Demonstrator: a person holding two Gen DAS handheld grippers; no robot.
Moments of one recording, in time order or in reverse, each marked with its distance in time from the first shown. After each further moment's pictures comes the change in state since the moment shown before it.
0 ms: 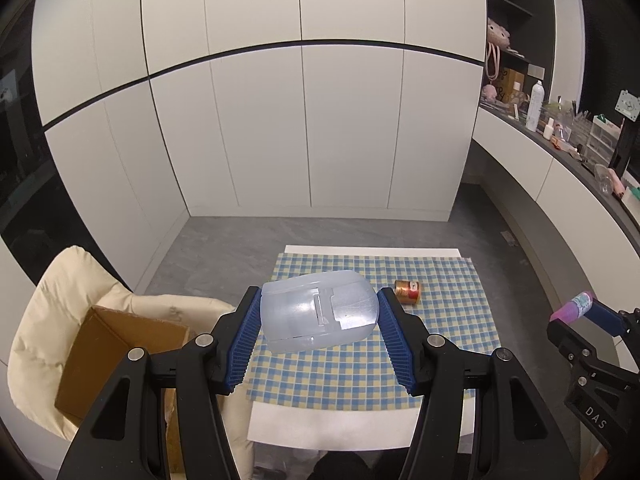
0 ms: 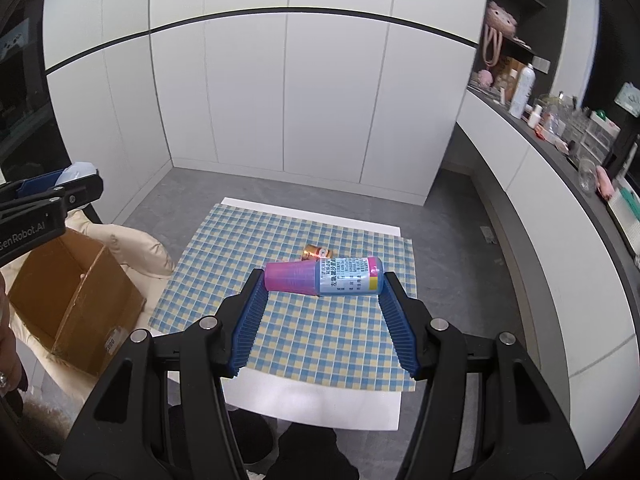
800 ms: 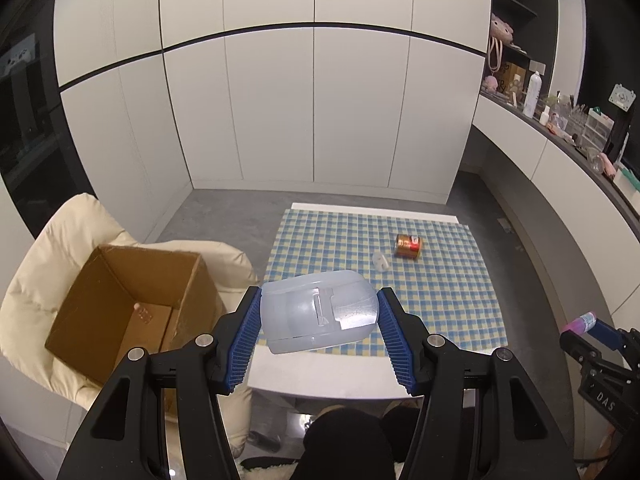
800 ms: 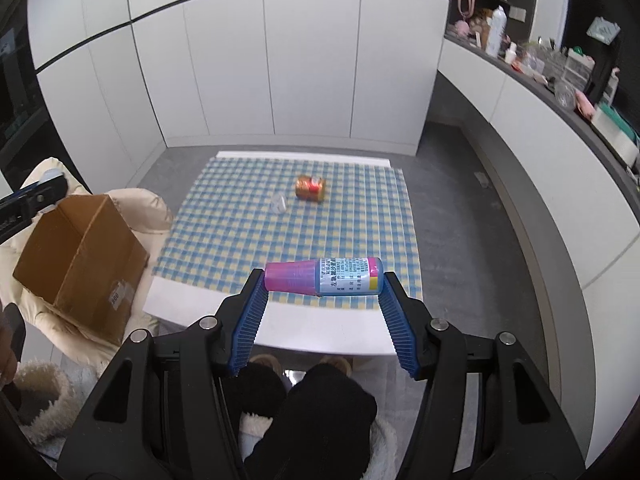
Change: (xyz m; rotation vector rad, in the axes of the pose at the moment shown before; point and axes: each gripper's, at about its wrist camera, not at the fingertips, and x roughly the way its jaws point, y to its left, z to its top) left arm -0.035 0.029 -0.101 -0.043 0.048 -0.018; right arm -0.029 -0.012 -0.110 0.099 0.110 -0.003
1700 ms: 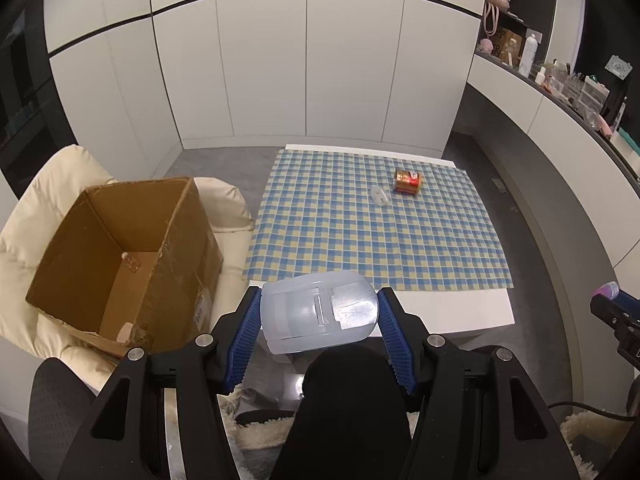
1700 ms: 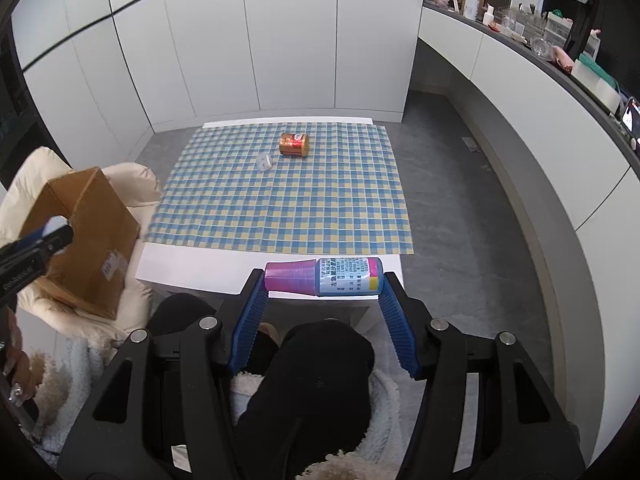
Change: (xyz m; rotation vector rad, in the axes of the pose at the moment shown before) left arm 0.024 0.018 -0.075 0.017 0.131 -0.037; right arm -0.007 -0.016 -0.059 0.050 0.077 -0.032
